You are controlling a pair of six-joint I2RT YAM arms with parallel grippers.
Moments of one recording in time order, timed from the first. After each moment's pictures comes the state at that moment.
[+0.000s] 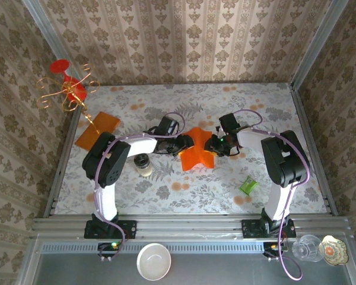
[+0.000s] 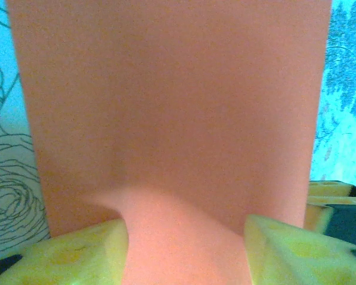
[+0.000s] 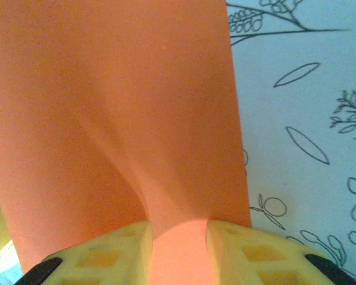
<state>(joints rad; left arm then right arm) -0.64 1.94 1.09 -0.05 0.42 -0.94 0.31 1.86 1.04 -0.35 -0.43 0.66</state>
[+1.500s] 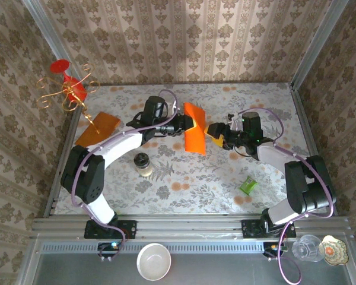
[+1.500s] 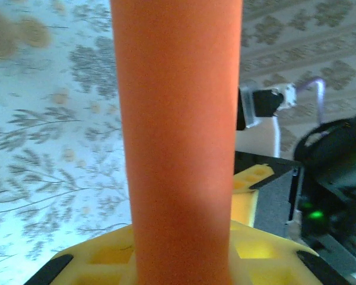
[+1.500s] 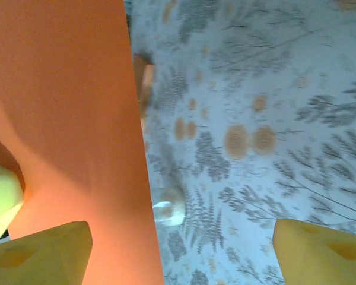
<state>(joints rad) -0.59 1.68 1.18 -0.01 0.73 -0.88 0.19 1.51 0.76 0.20 -0.80 0.87</state>
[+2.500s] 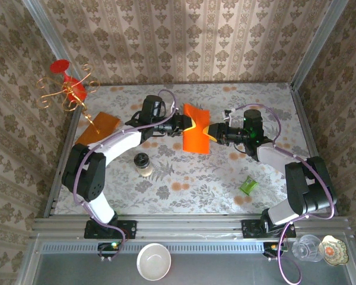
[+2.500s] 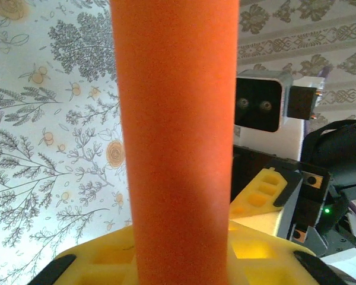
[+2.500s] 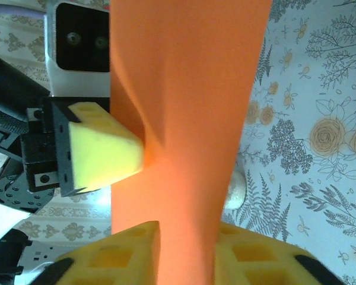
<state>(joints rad) -0.56 1.70 1.18 -0.01 0.83 -0.93 0.20 1.50 0.75 0.39 -0.98 0.96</state>
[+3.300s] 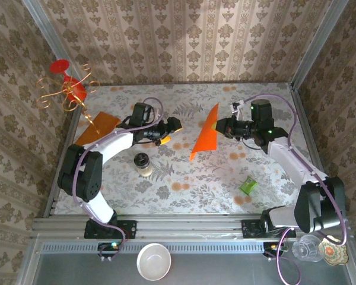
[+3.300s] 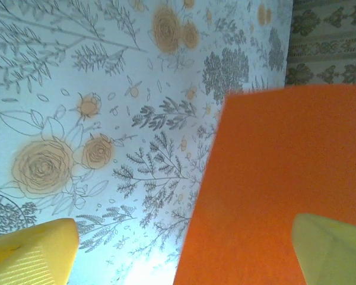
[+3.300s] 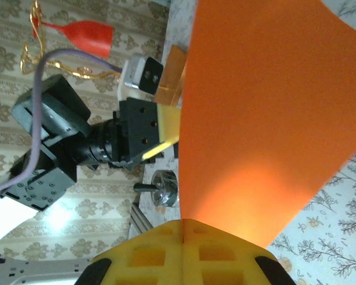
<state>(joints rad) -0.44 1.67 1.07 -0.16 0.64 -0.84 0.18 1.34 0.97 -0.21 -0.84 0.72</state>
